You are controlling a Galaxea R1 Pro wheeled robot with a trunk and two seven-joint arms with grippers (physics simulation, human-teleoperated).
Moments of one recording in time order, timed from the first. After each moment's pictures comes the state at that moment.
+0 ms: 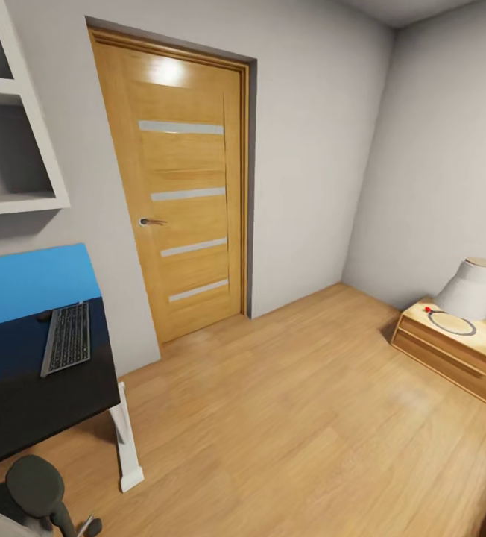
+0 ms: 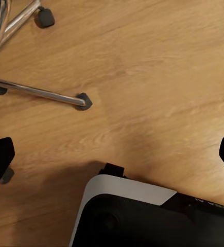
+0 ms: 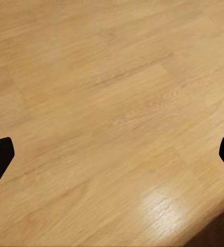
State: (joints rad) left arm 0.00 -0.05 -0.06 -0.40 0.22 -0.24 0.23; right arm -0.12 0.02 0.03 -0.22 0.10 -0.67 -0.14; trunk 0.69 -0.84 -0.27
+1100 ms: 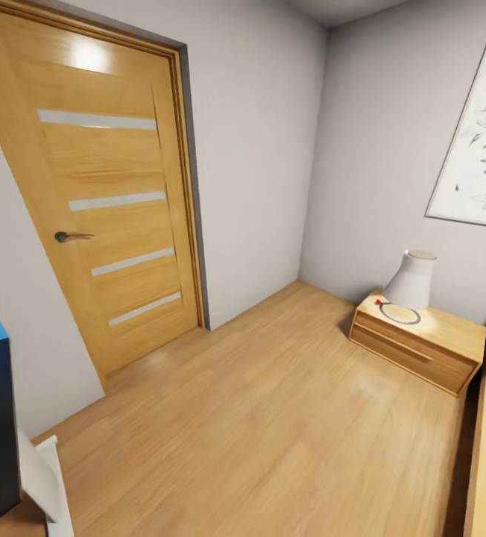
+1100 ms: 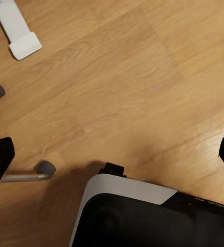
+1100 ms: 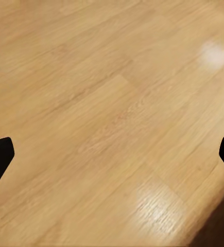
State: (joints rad) left arm 0.00 -0.05 -0.06 -0.40 0.22 -0.24 0.23; right arm -0.12 0.02 0.03 -0.21 0.10 -0.68 -0.15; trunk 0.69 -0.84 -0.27
